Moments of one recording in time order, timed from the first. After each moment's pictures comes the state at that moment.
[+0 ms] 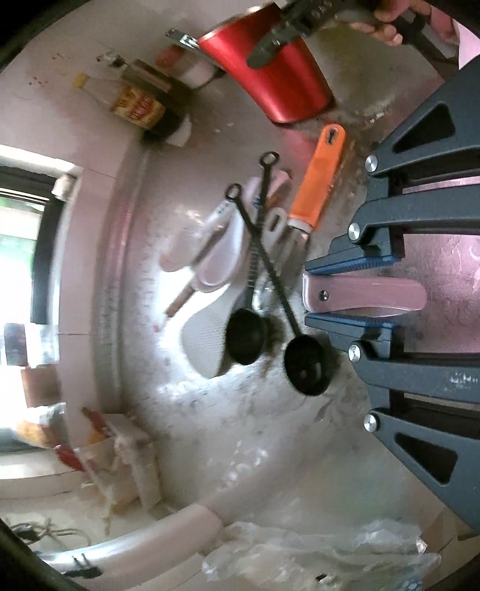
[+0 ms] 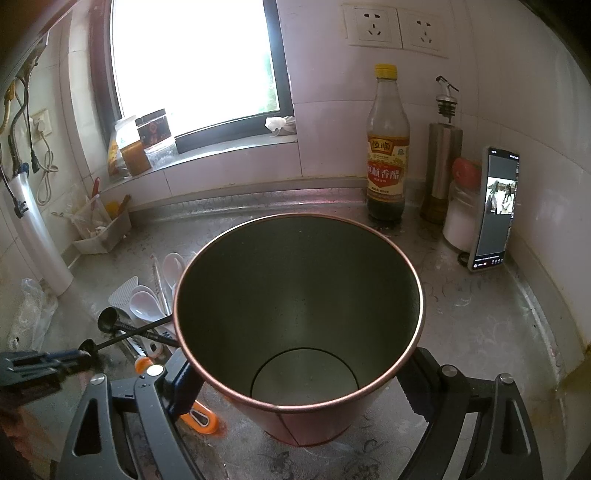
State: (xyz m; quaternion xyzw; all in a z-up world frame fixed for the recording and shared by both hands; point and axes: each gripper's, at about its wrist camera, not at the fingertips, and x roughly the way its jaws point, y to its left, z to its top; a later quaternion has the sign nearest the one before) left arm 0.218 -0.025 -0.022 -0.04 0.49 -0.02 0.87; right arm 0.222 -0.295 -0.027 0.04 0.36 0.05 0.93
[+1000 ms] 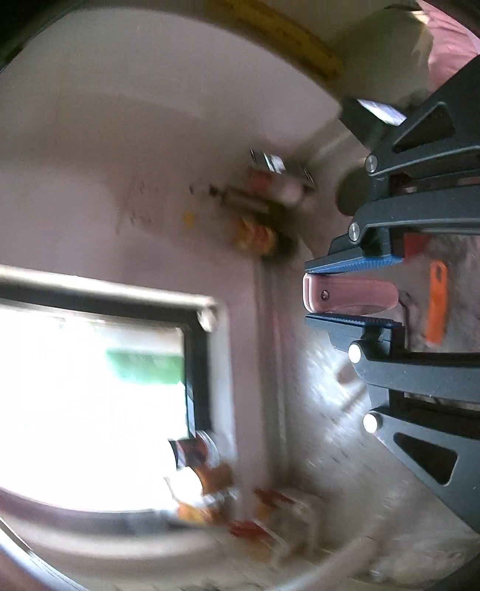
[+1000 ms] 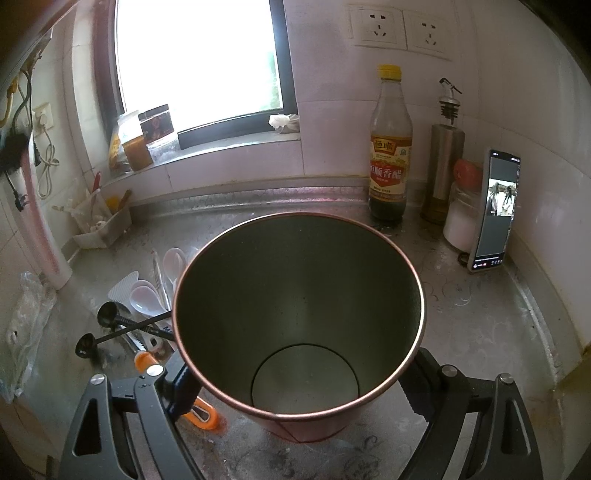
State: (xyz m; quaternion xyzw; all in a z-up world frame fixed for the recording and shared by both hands) left arm 0.232 -0.098 0.143 -0.01 0.30 -0.19 0.93; right arm 0.220 -0.292 -0.028 0.03 0.36 0.05 0.93
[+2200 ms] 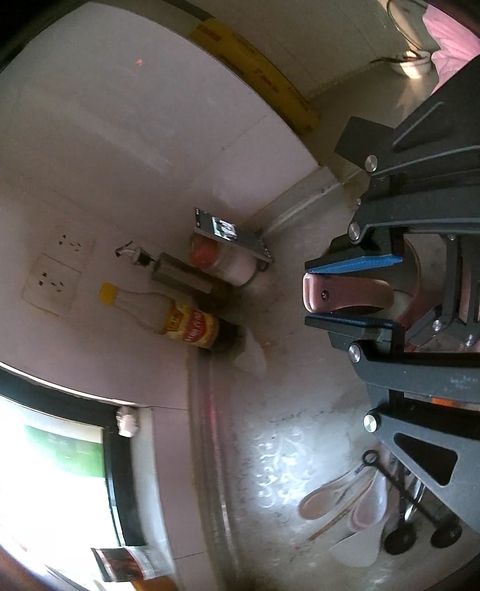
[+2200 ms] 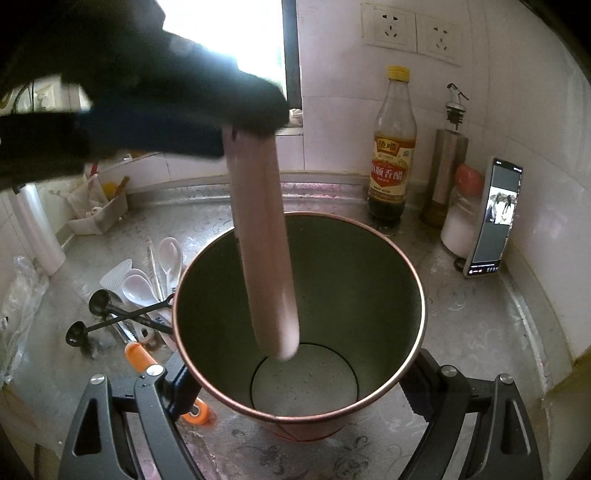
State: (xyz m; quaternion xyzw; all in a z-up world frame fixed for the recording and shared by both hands) left arm 0.277 -0.176 0.074 -0.07 0.42 -0.32 0.85; right arm 0.222 -0.285 -0.028 0.00 0.37 0.04 0.93
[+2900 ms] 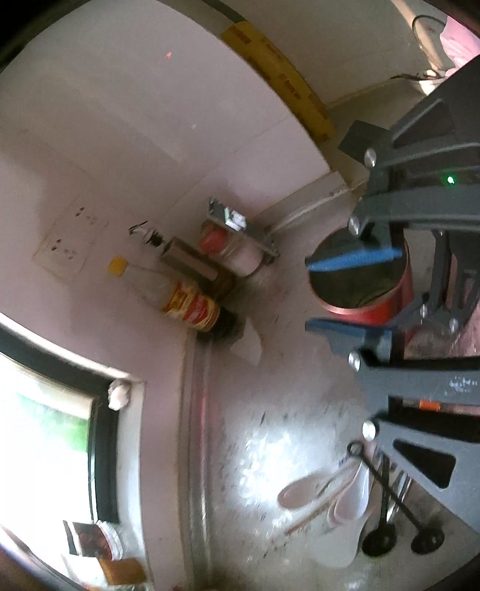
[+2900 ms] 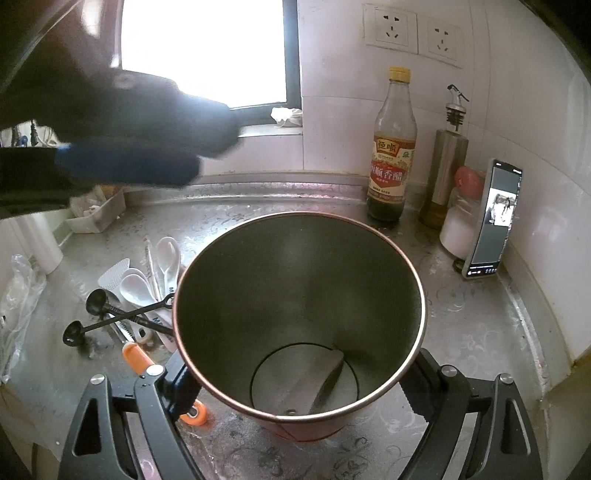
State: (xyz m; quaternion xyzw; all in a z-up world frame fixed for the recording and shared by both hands) left arm 0.282 -0.146 0.084 -0.12 0.43 -0.29 0.85; right arm 0.222 -0.283 -0.027 -0.01 0.37 0.04 0.93
